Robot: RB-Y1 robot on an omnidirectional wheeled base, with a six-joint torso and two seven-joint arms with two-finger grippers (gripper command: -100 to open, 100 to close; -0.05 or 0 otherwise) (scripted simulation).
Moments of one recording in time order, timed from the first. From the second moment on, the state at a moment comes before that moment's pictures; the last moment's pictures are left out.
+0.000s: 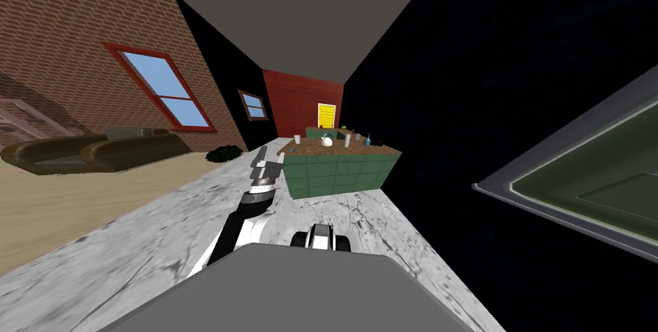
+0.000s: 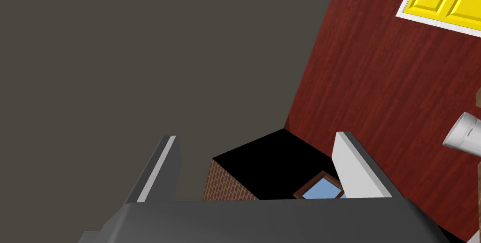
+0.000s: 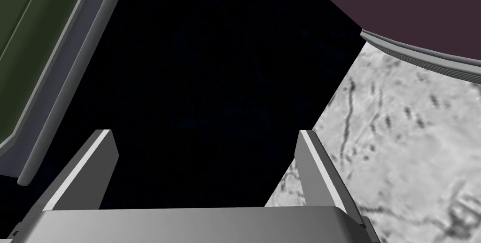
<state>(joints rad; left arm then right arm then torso) 0.46 0.02 -0.07 -2.34 0.05 -0.43 0.15 1.20 -0.50 0.03 -2.19 0.97 1.52 1.56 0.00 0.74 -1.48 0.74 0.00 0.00</state>
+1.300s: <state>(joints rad) 0.46 0.02 -0.07 -2.34 0.05 -0.43 0.15 1.36 -0.49 0.05 -1.77 0.76 1.27 1.21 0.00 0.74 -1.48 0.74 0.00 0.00</state>
